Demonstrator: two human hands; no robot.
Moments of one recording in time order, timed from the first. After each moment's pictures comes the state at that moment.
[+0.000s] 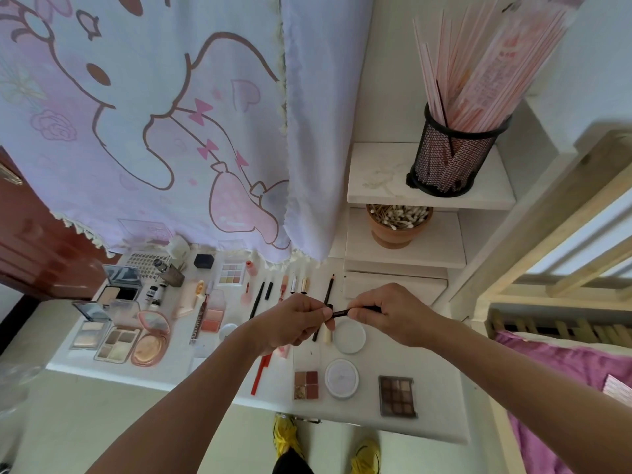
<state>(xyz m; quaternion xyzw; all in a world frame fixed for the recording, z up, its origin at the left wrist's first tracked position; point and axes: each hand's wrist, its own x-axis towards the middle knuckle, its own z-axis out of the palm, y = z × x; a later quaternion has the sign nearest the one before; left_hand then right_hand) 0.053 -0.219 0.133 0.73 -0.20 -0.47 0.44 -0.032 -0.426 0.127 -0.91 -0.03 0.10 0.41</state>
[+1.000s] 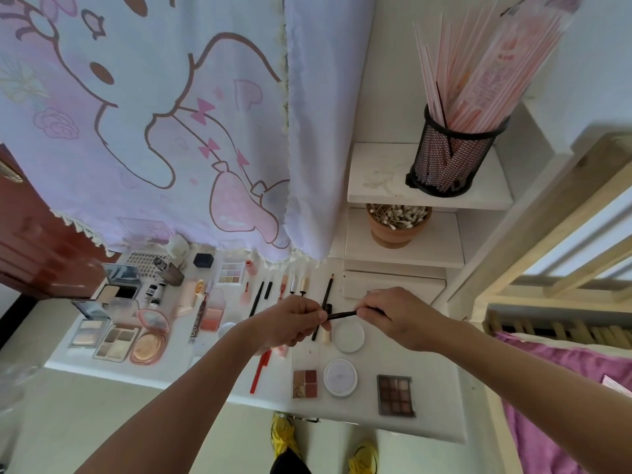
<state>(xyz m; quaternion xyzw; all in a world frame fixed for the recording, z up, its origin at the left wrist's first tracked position) 0.055 -0.212 0.130 0.74 -0.21 -0.48 0.42 -0.040 -0.431 0.128 -0.94 -0.05 0.12 0.31</state>
